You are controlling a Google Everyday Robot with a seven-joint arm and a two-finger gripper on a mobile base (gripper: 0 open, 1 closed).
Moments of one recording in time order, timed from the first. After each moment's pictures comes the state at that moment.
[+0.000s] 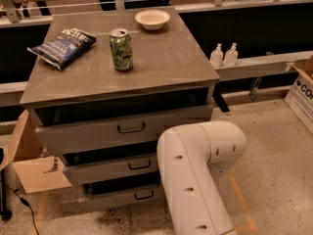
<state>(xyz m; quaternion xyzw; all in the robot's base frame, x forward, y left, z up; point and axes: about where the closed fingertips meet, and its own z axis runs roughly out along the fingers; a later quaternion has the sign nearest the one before) 0.628 -0.045 0.242 -0.63 0.66 -0.06 0.40</state>
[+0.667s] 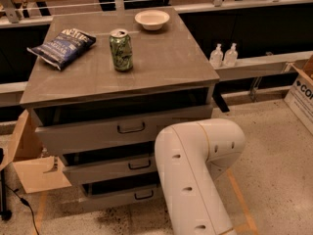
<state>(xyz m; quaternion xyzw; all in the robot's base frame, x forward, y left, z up) 0.627 -0.048 0.250 -0.64 0.66 -0.07 0.40</state>
